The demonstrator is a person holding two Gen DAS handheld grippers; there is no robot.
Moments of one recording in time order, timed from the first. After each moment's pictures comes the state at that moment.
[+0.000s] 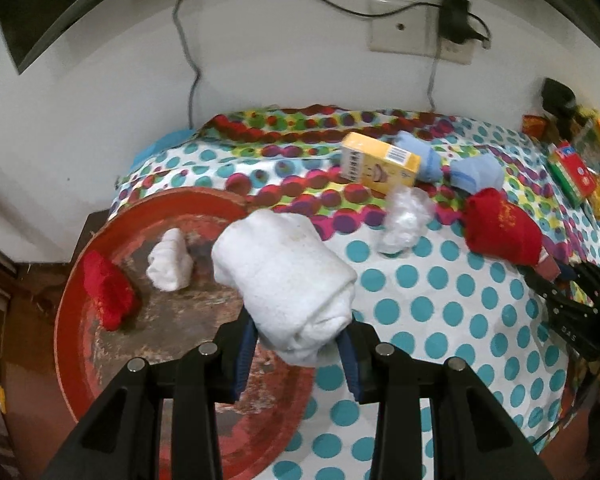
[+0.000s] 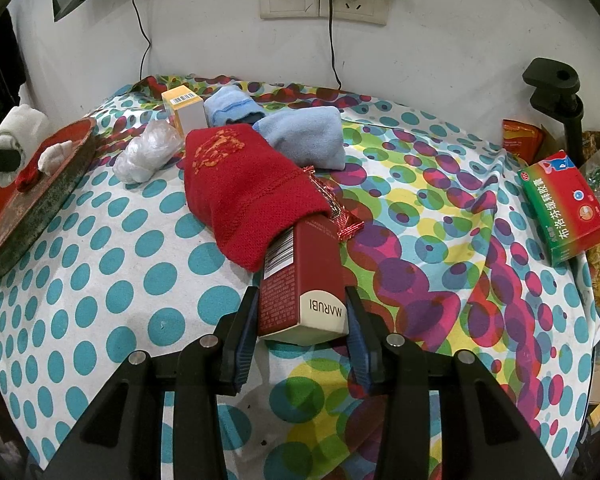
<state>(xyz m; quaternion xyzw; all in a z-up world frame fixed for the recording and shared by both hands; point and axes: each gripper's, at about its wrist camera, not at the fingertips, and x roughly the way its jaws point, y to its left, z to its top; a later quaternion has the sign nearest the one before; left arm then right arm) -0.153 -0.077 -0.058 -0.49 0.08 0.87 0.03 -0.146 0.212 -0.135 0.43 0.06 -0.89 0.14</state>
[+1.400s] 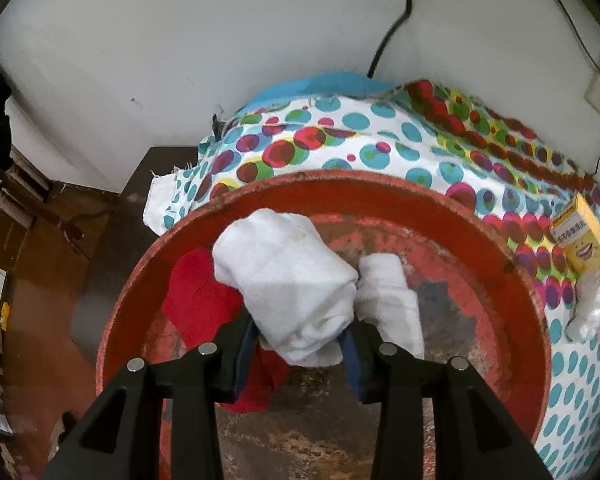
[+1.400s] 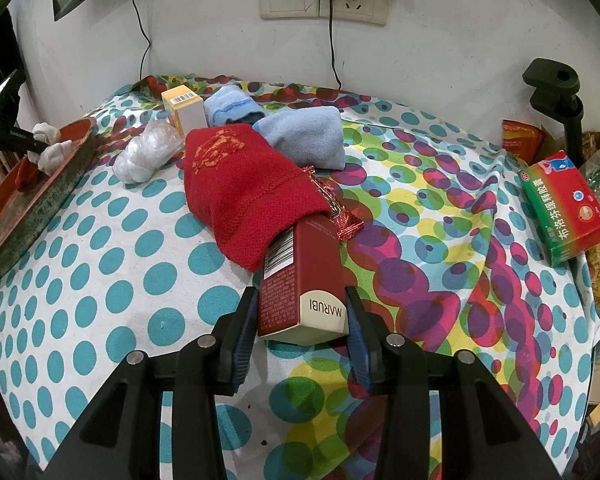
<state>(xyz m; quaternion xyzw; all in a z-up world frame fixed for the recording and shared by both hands) -0.248 -0.245 -0.112 -0.55 0.01 0.83 -0.10 -0.146 0.213 -0.135 0.43 0.06 -0.89 0.14</state>
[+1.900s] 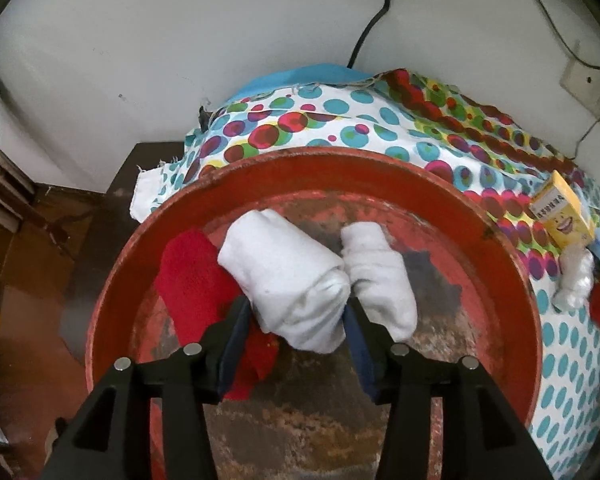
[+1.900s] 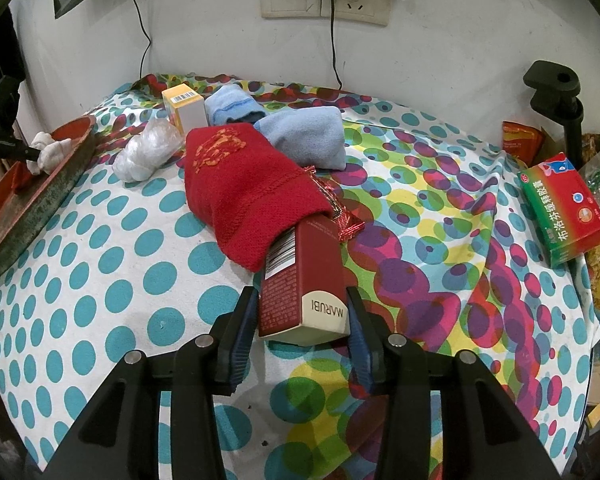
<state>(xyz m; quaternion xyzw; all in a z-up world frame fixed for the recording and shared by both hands) -0.226 -0.243 -0.108 -0.55 0.00 0.84 -0.06 -0.147 0.214 -0.135 0.43 0.06 -0.89 0.14</state>
